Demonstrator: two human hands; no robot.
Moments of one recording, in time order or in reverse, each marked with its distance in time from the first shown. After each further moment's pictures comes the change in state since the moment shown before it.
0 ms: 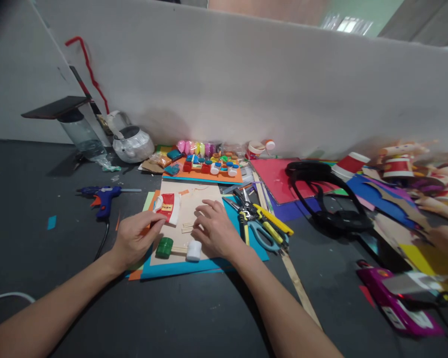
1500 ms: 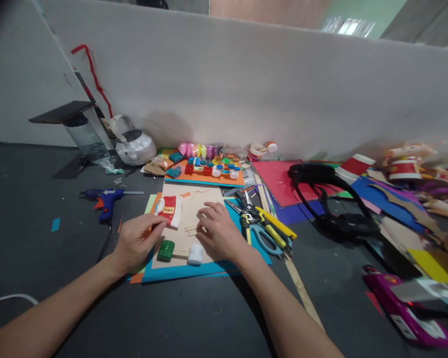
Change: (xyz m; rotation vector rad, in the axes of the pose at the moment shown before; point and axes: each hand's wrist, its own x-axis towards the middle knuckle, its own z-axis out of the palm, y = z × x) left_hand 0.001 0.002 -0.001 0.011 -0.009 -0.033; right_hand -0.001 0.009 -0.001 0.004 -0.008 -0.015
